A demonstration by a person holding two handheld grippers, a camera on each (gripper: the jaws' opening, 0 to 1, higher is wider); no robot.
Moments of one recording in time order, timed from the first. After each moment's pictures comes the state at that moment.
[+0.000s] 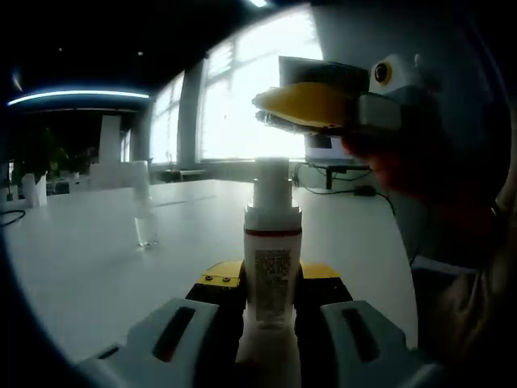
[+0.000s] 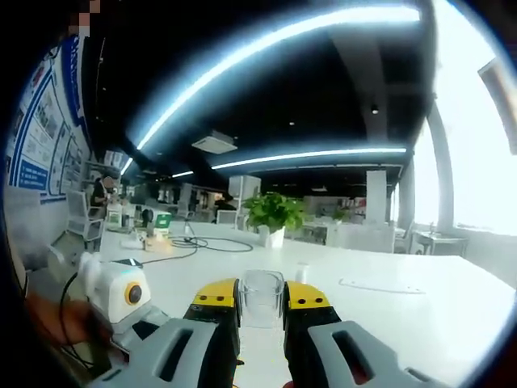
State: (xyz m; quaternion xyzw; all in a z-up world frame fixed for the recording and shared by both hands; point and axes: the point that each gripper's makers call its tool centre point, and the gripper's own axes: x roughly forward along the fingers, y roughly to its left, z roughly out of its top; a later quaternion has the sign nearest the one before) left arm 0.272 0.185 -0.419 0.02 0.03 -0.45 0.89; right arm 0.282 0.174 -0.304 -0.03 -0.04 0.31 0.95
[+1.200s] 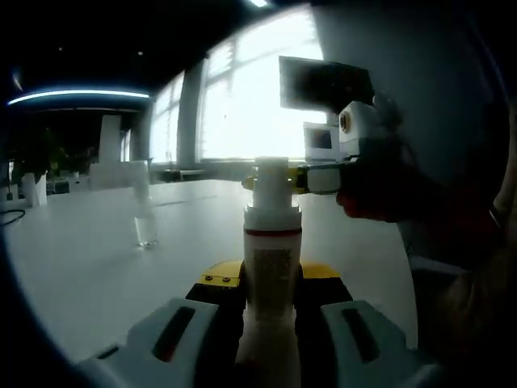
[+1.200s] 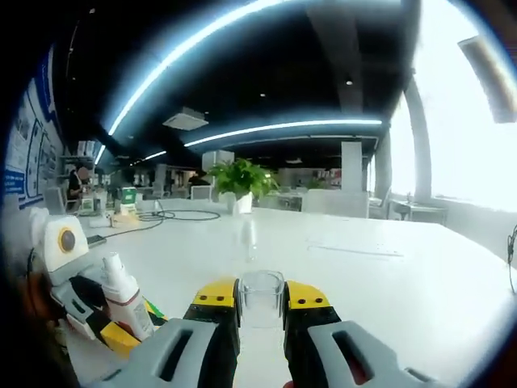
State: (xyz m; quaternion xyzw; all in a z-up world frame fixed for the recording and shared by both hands) left arm 0.274 0.185 -0.419 0.02 0.03 -0.45 0.89; right arm 0.337 0.121 -0.374 -0.02 0.04 0.25 0.97
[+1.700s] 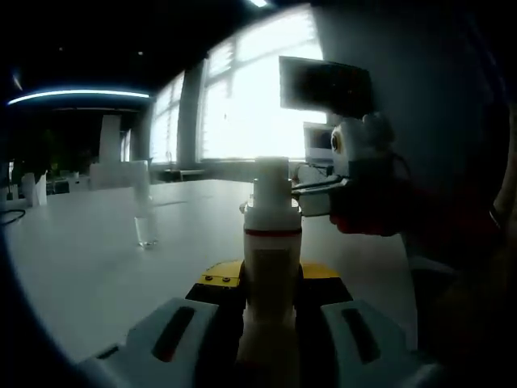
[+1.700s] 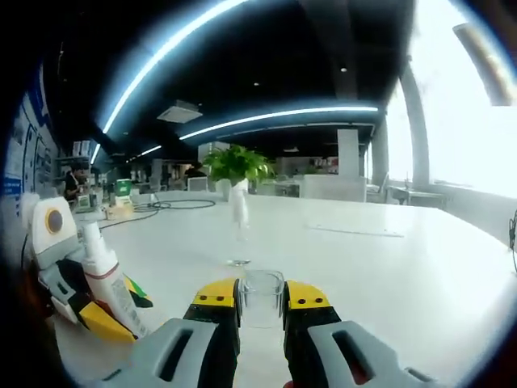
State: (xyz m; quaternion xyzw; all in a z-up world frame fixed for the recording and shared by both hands) left arm 0.274 0.185 -0.419 0.02 0.03 -0.45 0.89; right arm 0.350 0.113 -0.402 -0.02 0.07 0.24 0.97
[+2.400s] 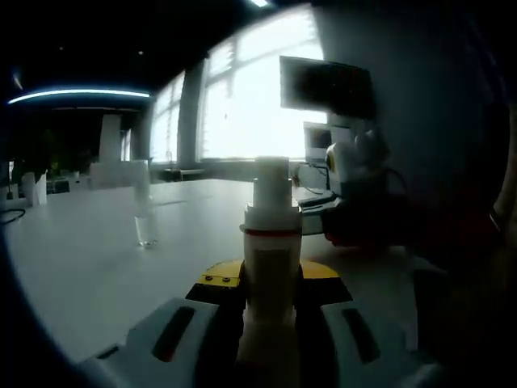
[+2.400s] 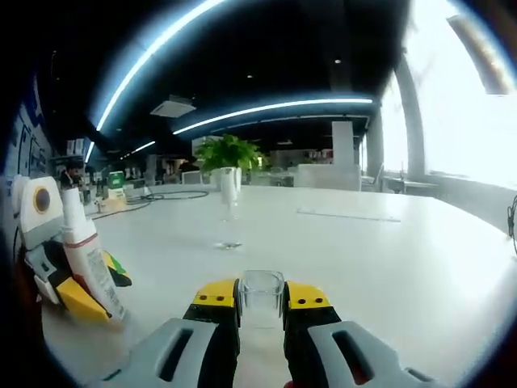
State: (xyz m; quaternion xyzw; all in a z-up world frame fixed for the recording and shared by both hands) left arm 0.273 0.185 -0.419 0.02 0.04 -0.45 0.89; right arm 0.357 0.105 -0.427 -0.02 0.09 0.23 0.97
